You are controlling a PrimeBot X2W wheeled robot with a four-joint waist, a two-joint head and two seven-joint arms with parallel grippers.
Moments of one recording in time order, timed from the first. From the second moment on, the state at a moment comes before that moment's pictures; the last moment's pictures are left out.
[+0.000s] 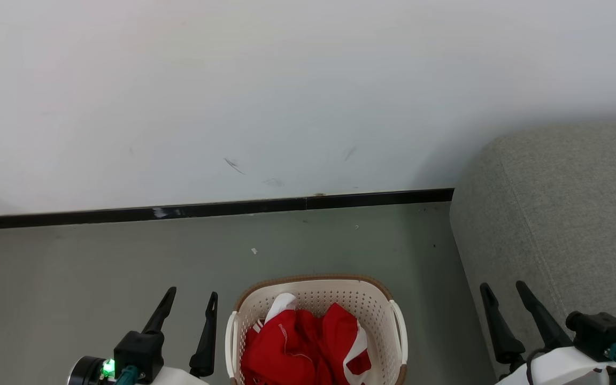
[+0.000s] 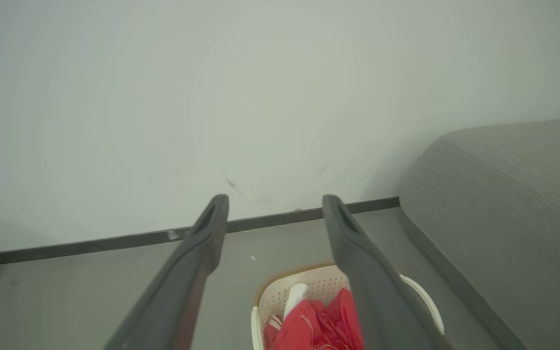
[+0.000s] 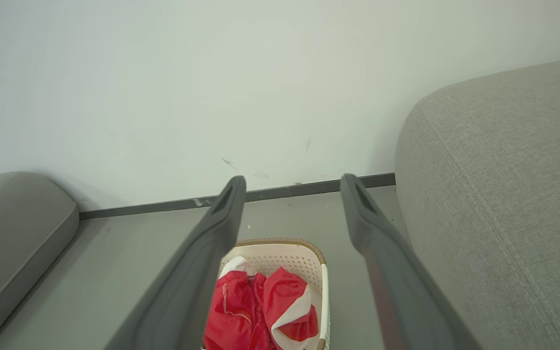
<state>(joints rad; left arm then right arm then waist) -0.03 0.11 -0.30 0.13 -0.32 0.13 -0.19 0.06 -0.06 0.02 0.12 0.27 0.12 -0.20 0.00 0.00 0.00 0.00</state>
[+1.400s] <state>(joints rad) -0.03 0.10 -0.25 0.18 -0.18 0.18 -0.25 0.10 -0.04 -0.01 0.08 0.04 0.12 -0.25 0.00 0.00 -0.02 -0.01</state>
